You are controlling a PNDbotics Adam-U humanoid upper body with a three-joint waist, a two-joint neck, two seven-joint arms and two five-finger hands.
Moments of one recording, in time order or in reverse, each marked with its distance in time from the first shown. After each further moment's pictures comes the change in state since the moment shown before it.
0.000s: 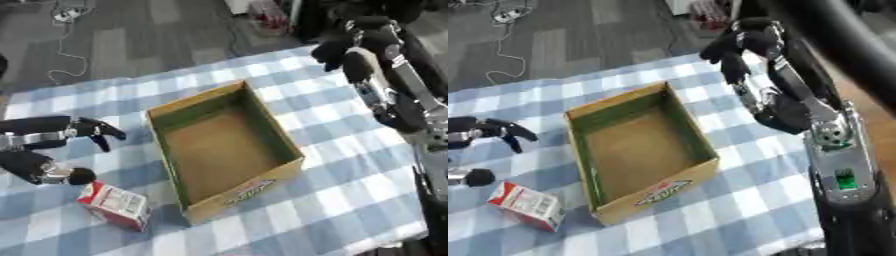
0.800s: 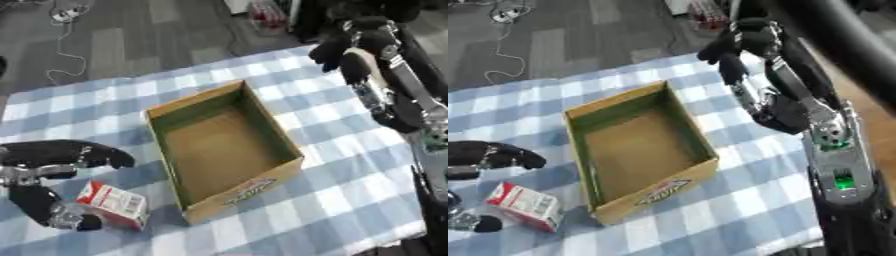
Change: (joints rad) left arm 0.156 0.035 -0.011 -0.185 -0.334 -0.088 0.088; right arm -0.001 0.000 0.000 0.000 -0.001 -0.003 0.008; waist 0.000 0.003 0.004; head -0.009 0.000
